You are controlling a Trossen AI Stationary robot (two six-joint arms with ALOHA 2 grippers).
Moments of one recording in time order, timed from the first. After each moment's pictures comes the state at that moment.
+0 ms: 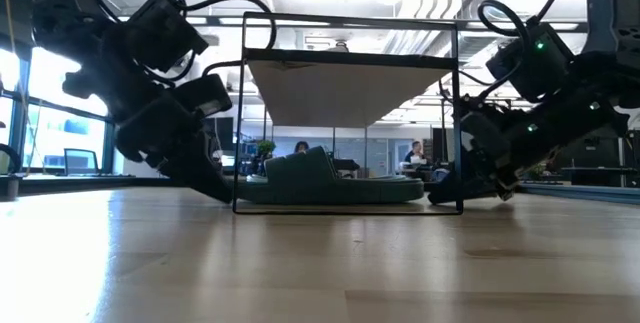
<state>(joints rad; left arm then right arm) 0.06 1.60 0.39 0.45 -0.08 -0.20 0.01 1.71 0.21 0.93 0.25 0.54</state>
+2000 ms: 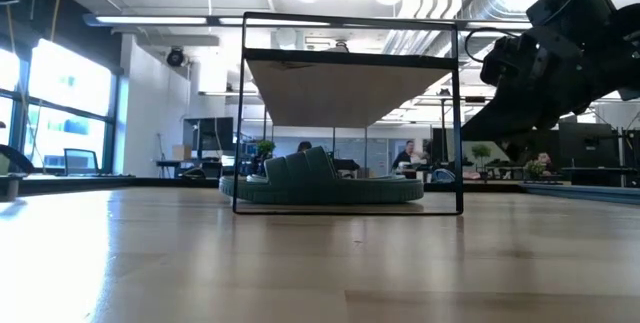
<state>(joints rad) -0.89 0.93 0.75 -0.79 -0.06 -1.68 0.01 1.13 0.12 0.61 -0.02 0.54</state>
